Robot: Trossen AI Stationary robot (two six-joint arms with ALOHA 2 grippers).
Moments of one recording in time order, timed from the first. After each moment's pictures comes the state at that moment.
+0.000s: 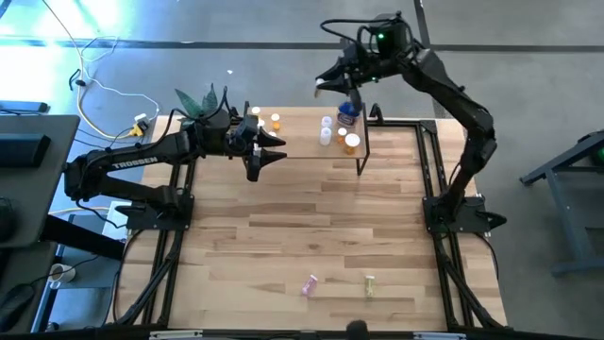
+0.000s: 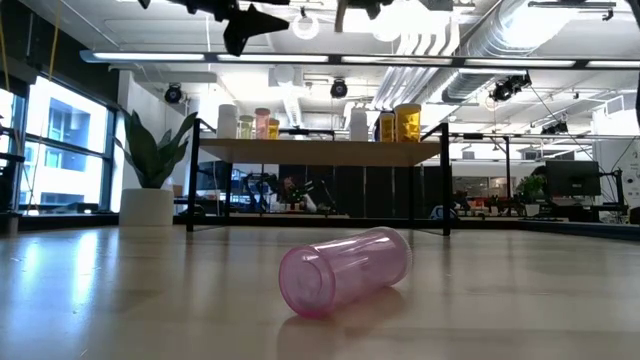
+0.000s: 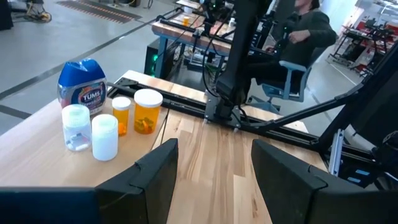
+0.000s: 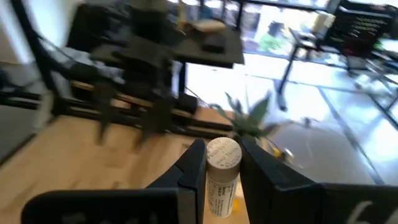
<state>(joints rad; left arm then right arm) 0.45 1.13 0.96 -0.06 0.25 -0.19 -0.67 1.73 2.08 -0.73 -0.76 -0.41</state>
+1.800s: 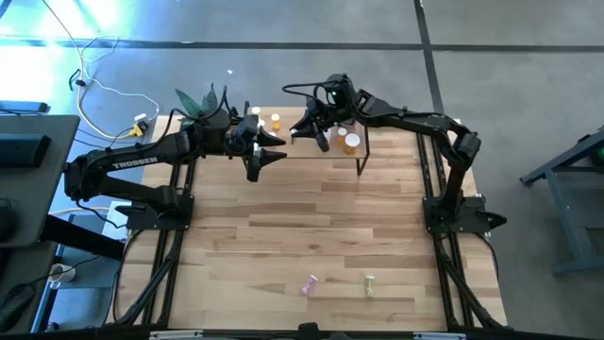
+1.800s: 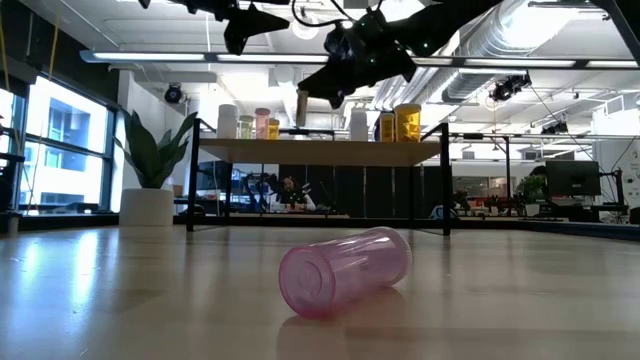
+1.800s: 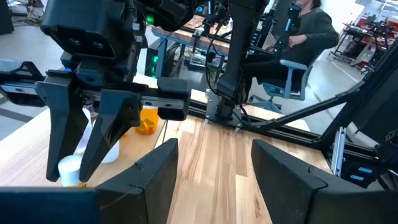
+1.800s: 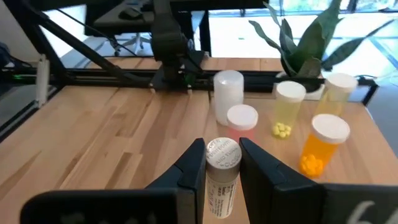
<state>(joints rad) 0.45 1.13 0.96 -0.06 0.25 -0.17 -0.55 1.85 1.51 -0.14 -0.73 -0.27</state>
